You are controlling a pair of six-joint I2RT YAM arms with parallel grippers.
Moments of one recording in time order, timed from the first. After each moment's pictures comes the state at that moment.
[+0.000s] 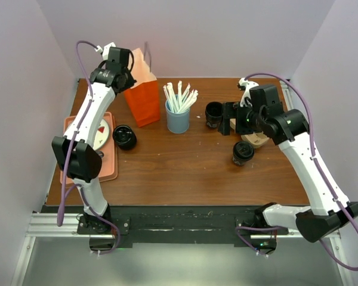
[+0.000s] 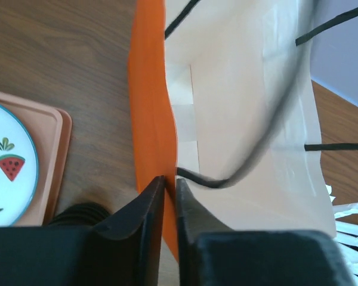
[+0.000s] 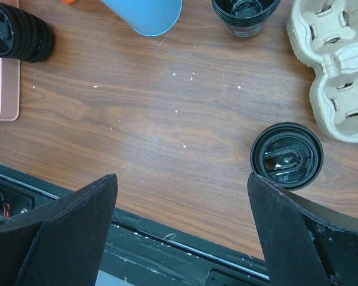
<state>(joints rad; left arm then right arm) -0.24 1.86 1.97 -0.82 -0.34 -0.62 0.41 1.24 1.54 -1.06 -0.04 0.29</state>
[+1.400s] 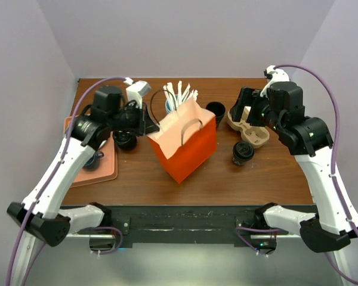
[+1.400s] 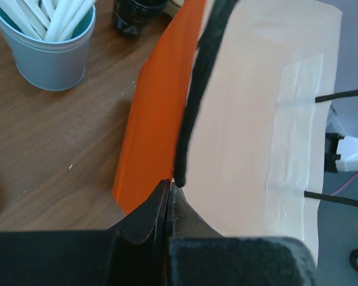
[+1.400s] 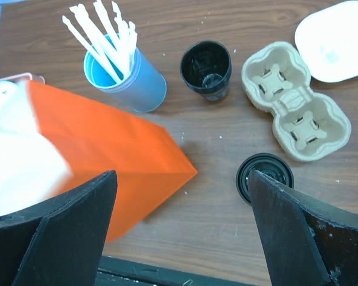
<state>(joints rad) -0.43 1.18 1.41 -0.78 0.46 -0.27 0.41 1.15 1.65 -1.00 0.17 0.41</state>
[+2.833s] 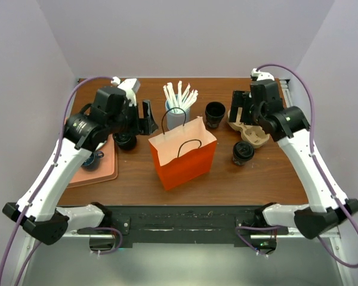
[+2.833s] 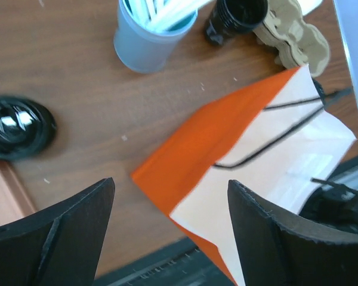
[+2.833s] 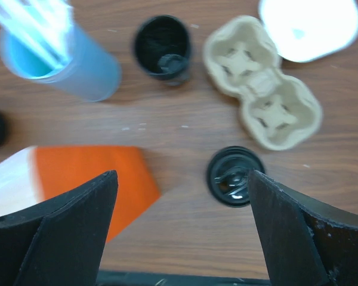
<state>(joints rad) -0.54 1.24 1.59 -0.99 0.01 -0.41 0.40 1.25 1.58 -1.00 0.27 0.36</state>
